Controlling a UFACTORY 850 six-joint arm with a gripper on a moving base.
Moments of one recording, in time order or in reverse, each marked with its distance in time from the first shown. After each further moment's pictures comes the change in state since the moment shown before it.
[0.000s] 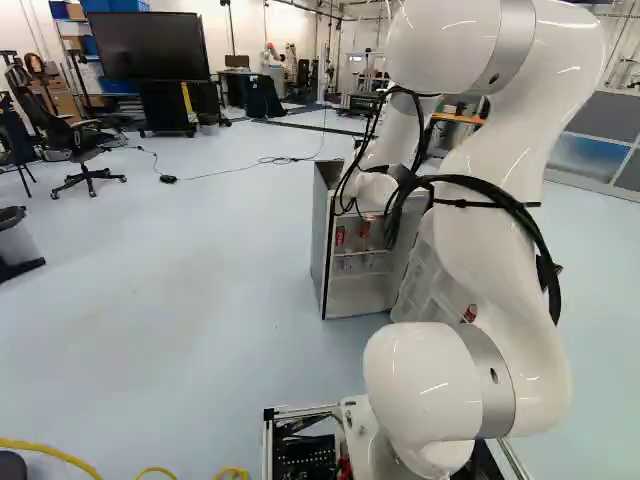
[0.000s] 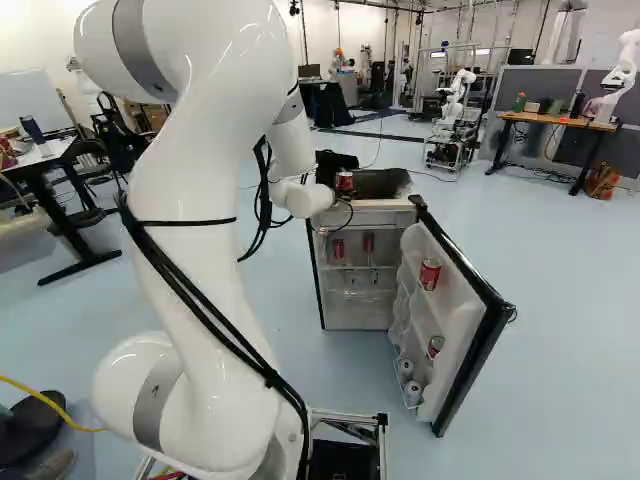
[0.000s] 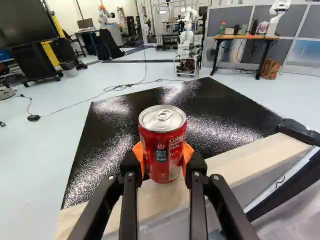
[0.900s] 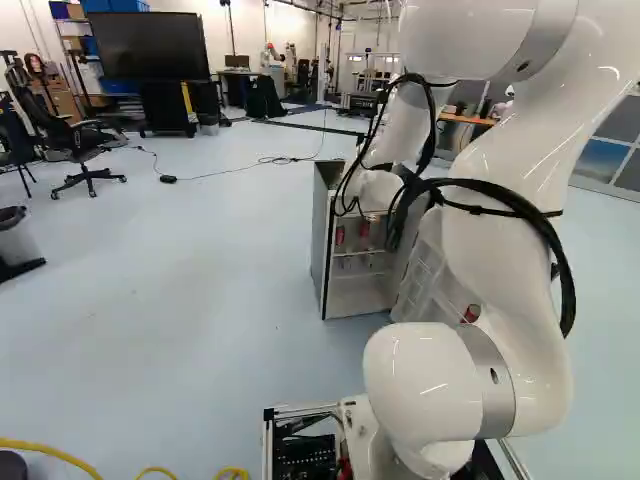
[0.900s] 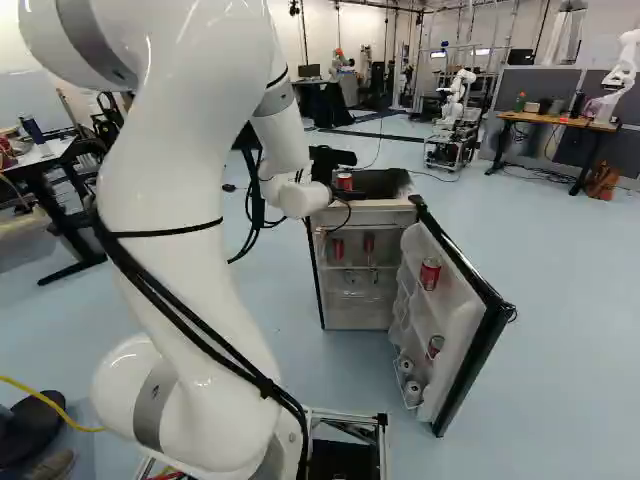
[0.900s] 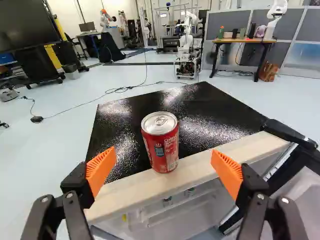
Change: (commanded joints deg) arm 0.2 8.0 7.1 0.0 0.0 0.0
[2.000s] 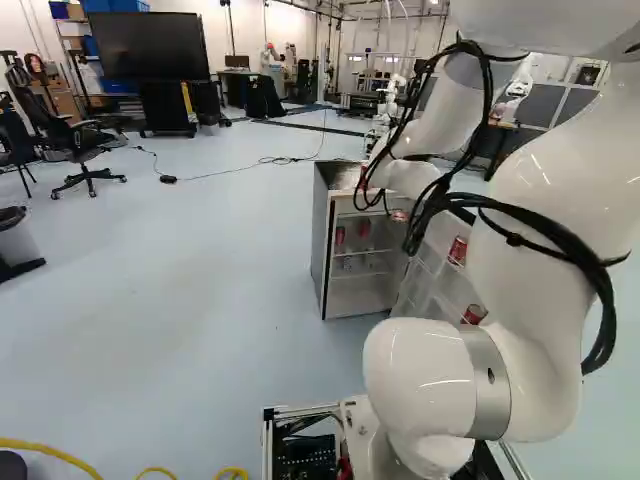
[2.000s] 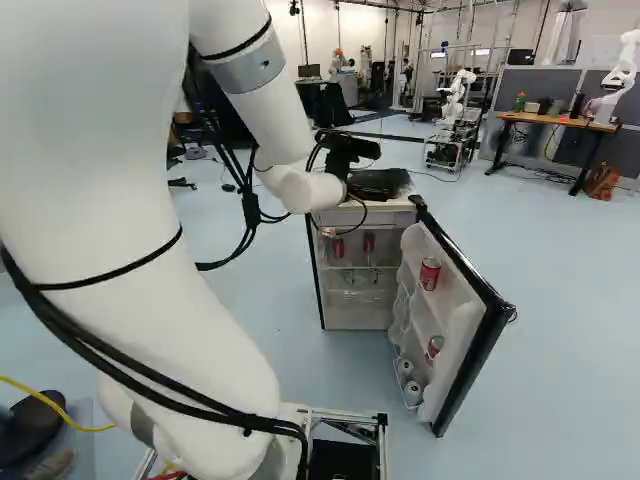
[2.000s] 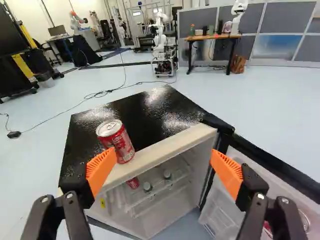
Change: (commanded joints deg) arm -8.3 13.7 7.7 2.4 -8.9 0.0
